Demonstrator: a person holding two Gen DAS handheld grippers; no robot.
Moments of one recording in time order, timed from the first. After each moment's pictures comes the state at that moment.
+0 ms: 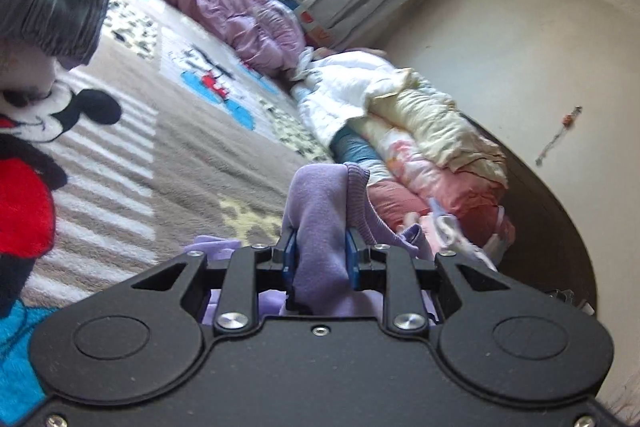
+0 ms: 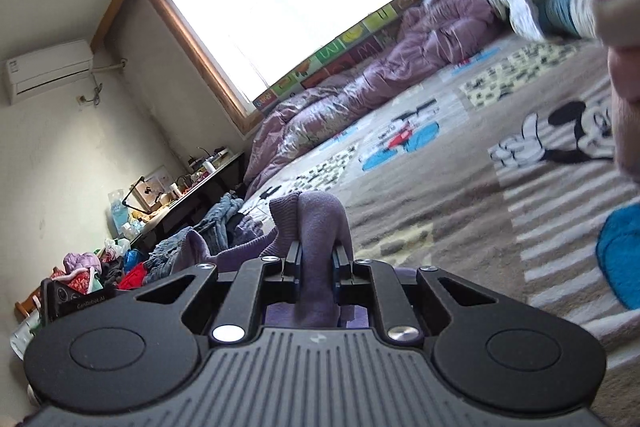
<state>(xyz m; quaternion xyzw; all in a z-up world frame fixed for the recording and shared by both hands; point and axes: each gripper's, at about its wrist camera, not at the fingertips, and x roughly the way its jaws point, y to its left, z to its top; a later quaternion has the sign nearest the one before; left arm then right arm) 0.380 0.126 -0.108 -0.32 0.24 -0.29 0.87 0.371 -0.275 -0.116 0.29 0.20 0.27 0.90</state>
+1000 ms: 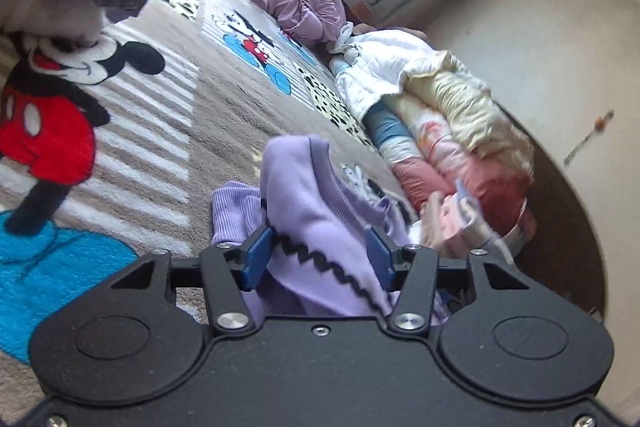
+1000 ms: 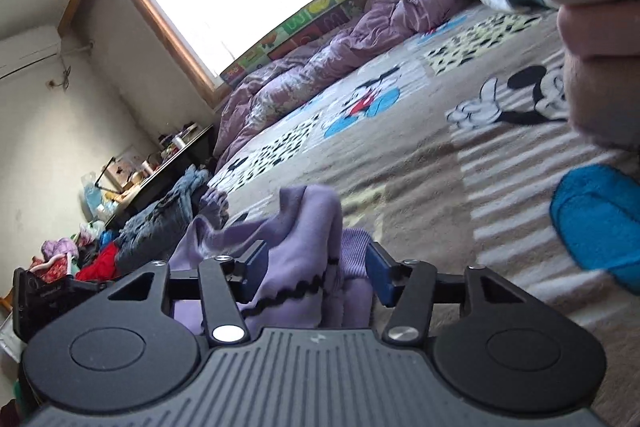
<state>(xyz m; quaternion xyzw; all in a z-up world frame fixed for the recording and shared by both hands) 0.355 0.124 -0.114 -0.33 0.30 -0.25 0.86 0.364 -0.287 -0.134 0.27 0.26 0.25 0.89</state>
